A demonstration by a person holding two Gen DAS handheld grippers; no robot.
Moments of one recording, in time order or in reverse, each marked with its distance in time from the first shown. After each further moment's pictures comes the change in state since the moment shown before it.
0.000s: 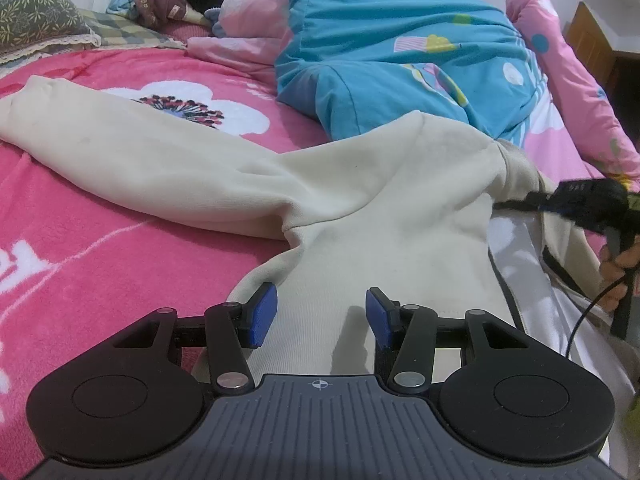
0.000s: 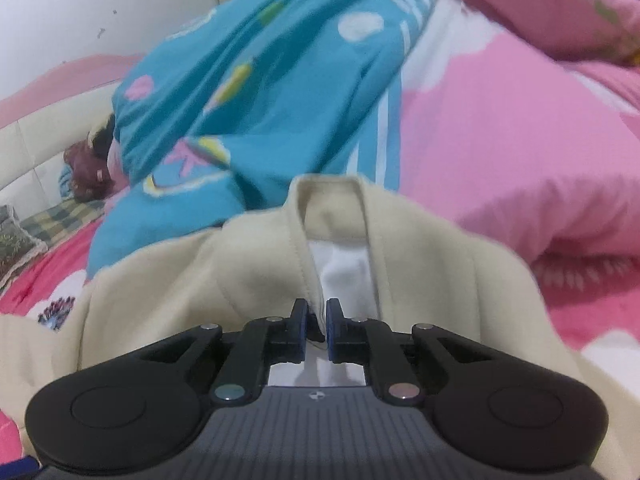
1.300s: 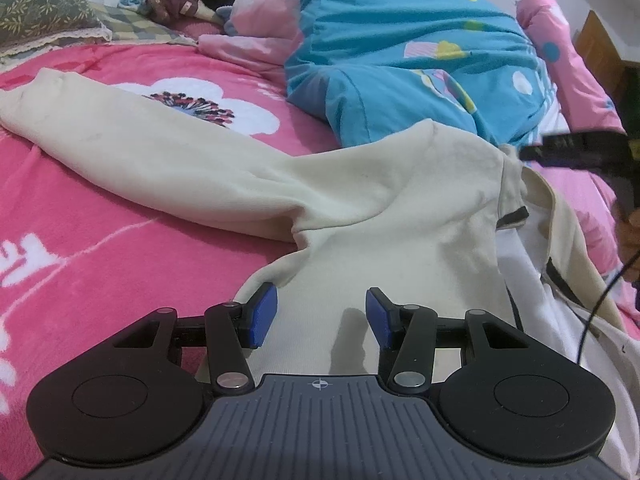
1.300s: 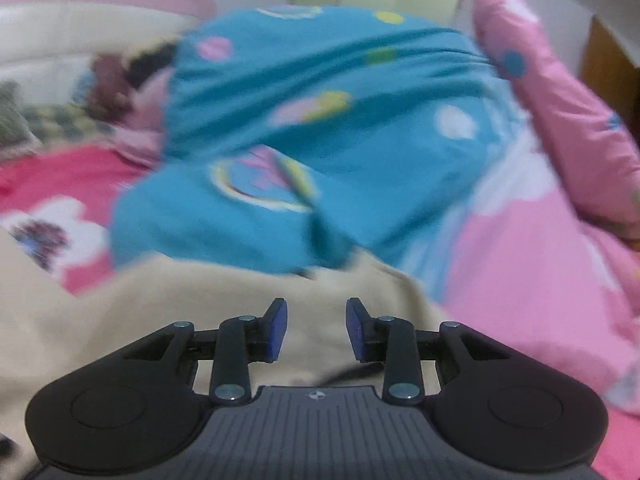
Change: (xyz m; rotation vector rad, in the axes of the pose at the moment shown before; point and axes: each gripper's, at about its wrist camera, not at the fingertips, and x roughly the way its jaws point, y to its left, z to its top) left arm -0.002 0.003 0.003 -0.044 0.000 0.012; right arm 0.001 0.115 0.024 -0.388 0.021 -0.117
